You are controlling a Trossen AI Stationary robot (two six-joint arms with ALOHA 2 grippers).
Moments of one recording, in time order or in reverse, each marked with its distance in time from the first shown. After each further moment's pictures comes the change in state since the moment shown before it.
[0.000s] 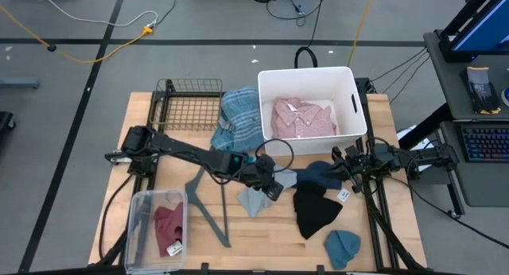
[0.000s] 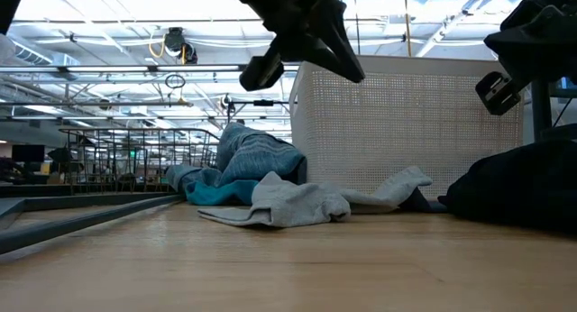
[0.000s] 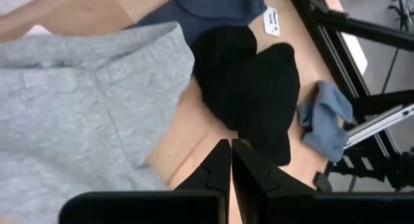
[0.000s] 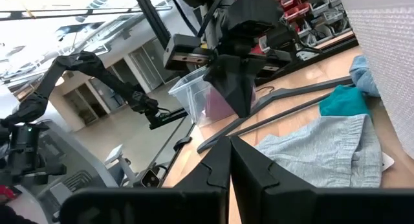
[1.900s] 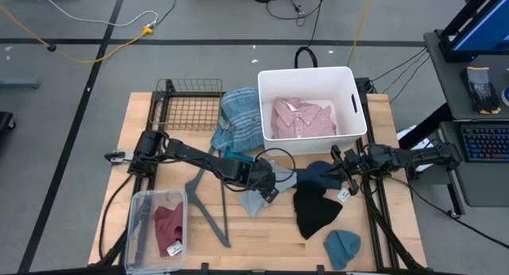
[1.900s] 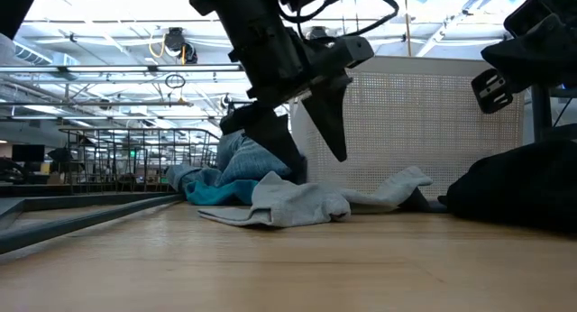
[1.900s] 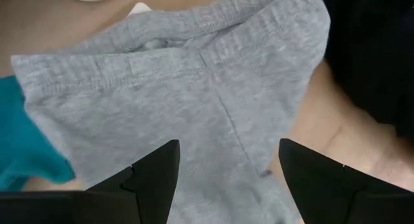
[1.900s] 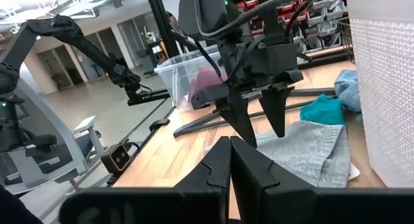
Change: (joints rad) left arm -0.009 0.141 0.001 -0.155 -0.158 0.103; right arm 0.000 0.057 0.000 -0.016 0.007 -0.209
